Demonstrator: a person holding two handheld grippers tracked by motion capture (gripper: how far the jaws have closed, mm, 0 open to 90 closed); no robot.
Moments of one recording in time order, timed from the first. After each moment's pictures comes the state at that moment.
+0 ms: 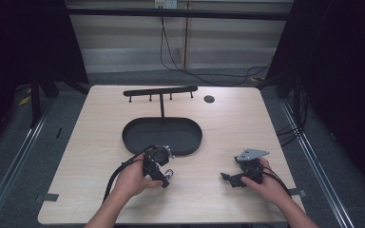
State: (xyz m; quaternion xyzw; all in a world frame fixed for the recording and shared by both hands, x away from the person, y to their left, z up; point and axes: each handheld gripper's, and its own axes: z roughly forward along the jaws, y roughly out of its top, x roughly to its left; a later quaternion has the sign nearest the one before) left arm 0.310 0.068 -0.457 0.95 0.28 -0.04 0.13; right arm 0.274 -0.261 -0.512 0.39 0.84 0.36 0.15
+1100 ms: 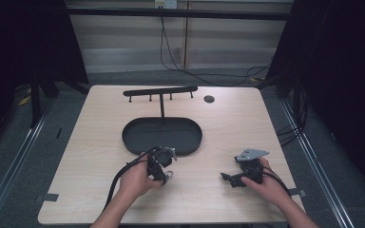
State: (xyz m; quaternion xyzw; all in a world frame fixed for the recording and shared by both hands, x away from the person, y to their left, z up) left arm 0.310 0.061 -0.459 0.95 0.29 -0.02 0.09; right arm 0.274 -0.261 -0.512 0.39 0.84 0.36 0.15
